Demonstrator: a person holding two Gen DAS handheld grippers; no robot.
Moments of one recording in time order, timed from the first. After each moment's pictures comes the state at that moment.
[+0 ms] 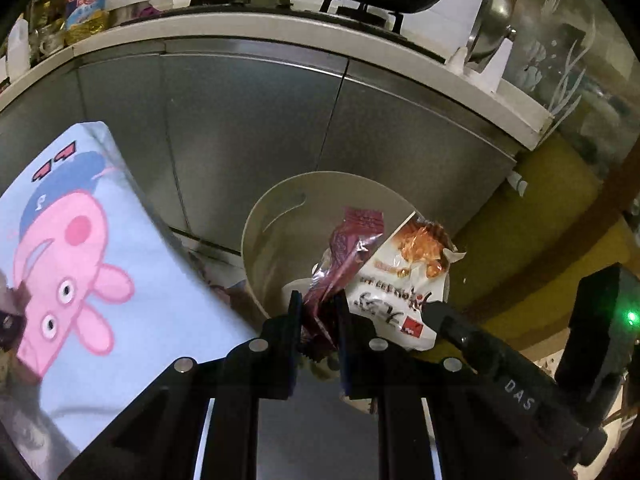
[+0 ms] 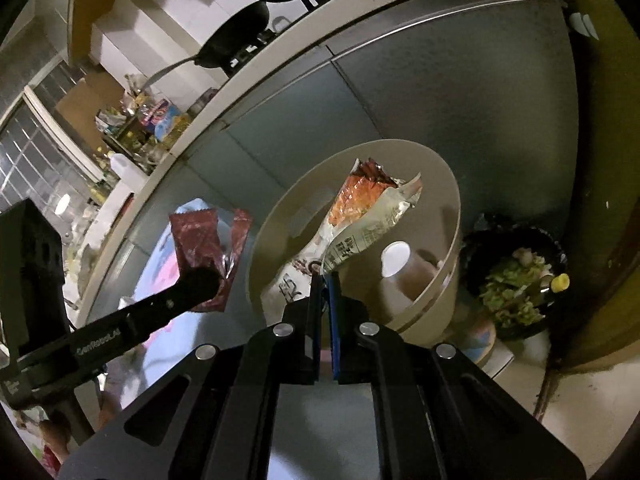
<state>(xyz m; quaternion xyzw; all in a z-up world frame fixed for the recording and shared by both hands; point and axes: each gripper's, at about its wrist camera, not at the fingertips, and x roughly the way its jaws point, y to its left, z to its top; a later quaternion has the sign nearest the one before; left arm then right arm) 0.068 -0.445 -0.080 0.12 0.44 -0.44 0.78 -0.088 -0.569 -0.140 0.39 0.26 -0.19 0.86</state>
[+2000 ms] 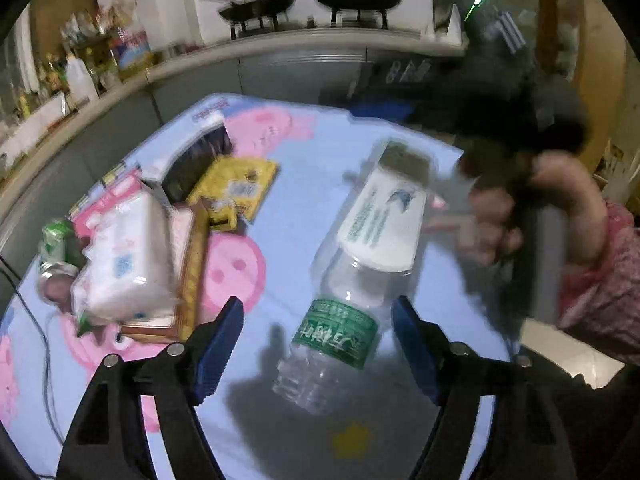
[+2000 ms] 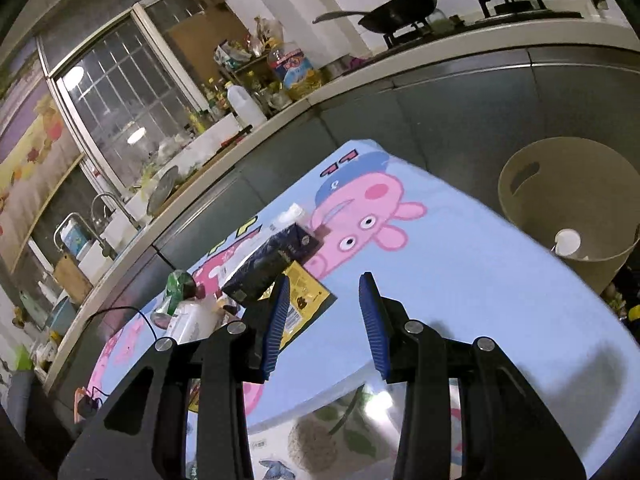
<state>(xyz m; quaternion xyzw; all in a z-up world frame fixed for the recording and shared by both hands) -0.008 -0.151 -0.089 0.23 0.37 -0.41 0.80 -0.030 -0.352 -0.077 0.29 0.24 -0.03 0.92</state>
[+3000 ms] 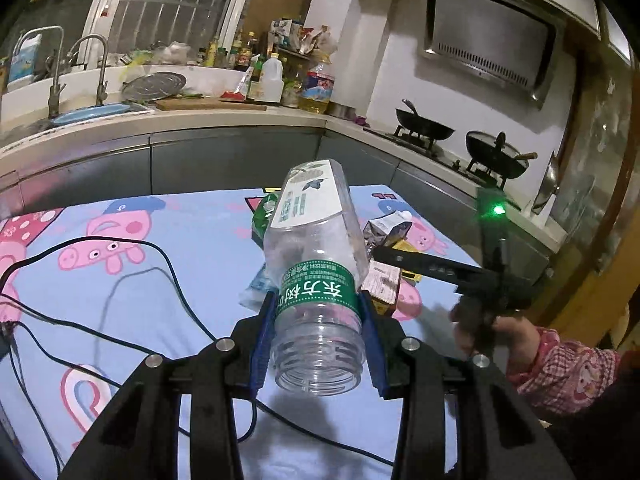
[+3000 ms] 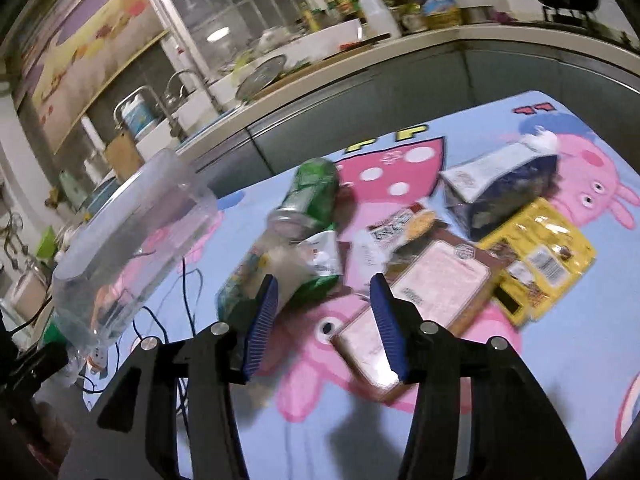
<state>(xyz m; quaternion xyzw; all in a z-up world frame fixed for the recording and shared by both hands) -0.027 0.115 -0.005 -0.05 0.29 -0.27 0.92 0.052 -0.145 -0.069 0.17 0.35 0.15 0.91</state>
